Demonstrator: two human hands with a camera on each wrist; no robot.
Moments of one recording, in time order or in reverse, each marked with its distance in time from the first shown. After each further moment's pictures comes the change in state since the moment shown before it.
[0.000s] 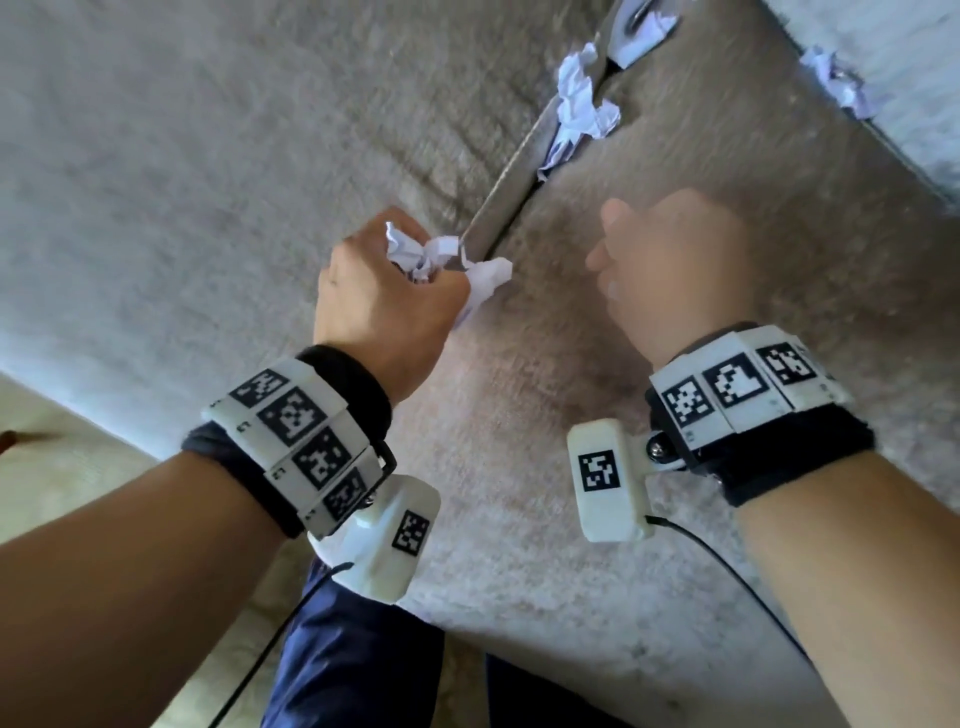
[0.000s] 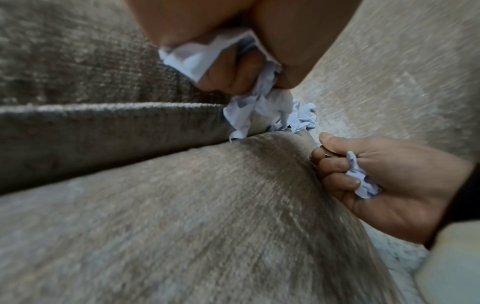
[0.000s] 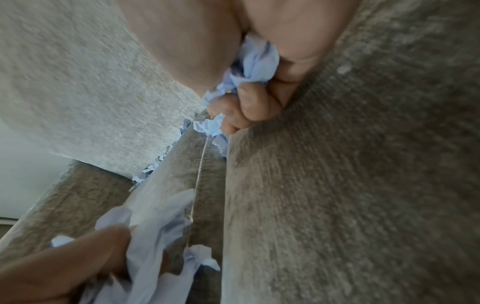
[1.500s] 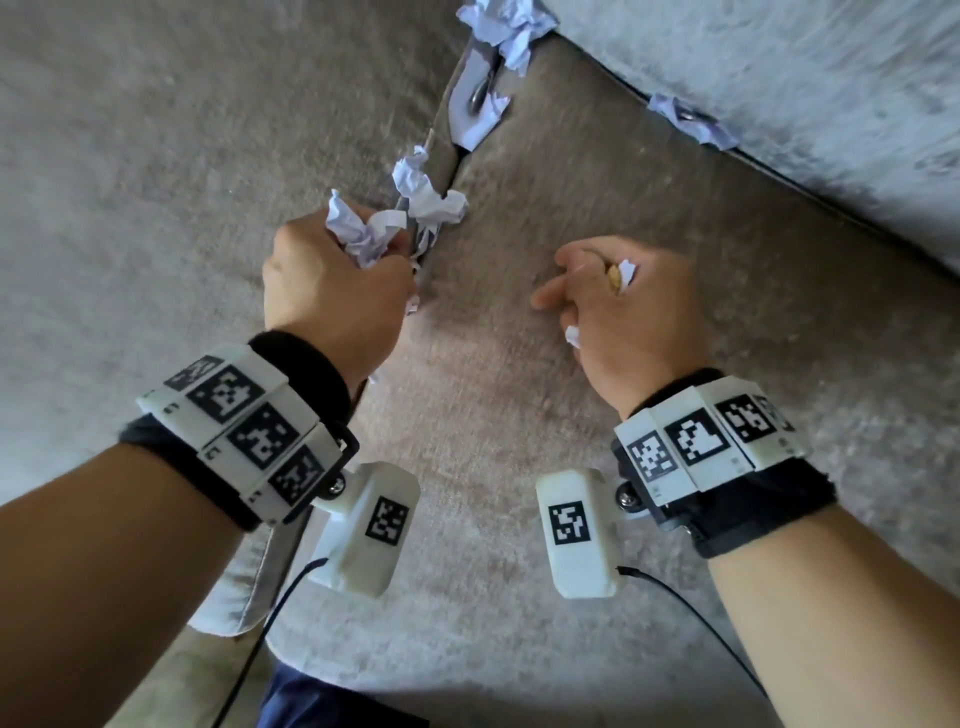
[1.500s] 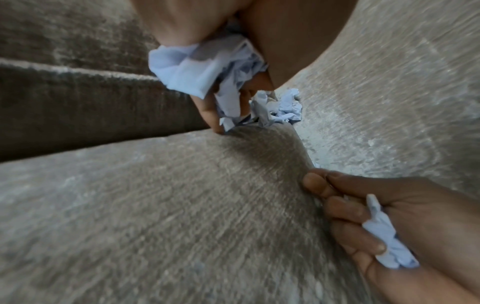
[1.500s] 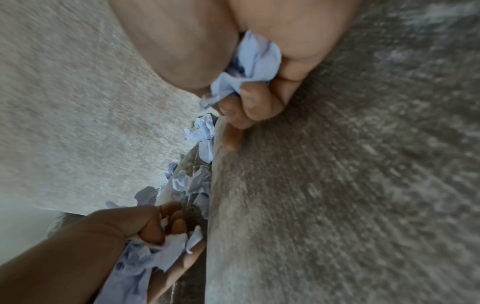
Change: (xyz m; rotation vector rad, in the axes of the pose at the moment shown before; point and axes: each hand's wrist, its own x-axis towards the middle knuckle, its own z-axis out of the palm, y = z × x) left_hand 0.047 0.079 0.054 0.109 0.021 0.002; right_hand 0.034 0.013 -0.058 0.153 -0.029 0.068
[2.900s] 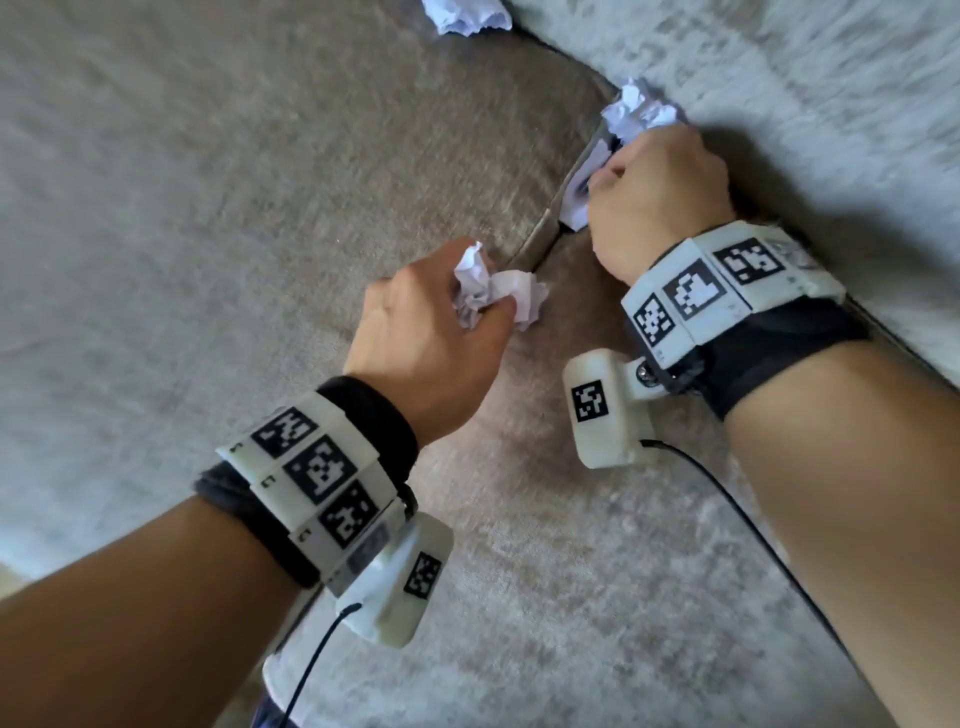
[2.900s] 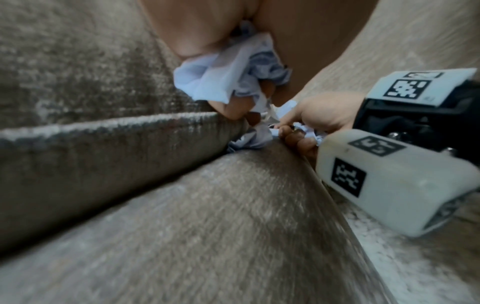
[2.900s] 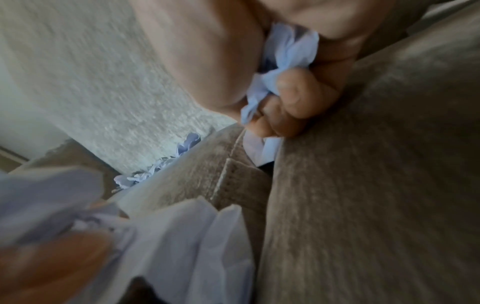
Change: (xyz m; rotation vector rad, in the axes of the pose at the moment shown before) left_hand 0.030 -0.009 -0.014 0.037 -0.117 0.193; right_hand 0.105 -0.092 0.066 -0.700 0.020 -0.132
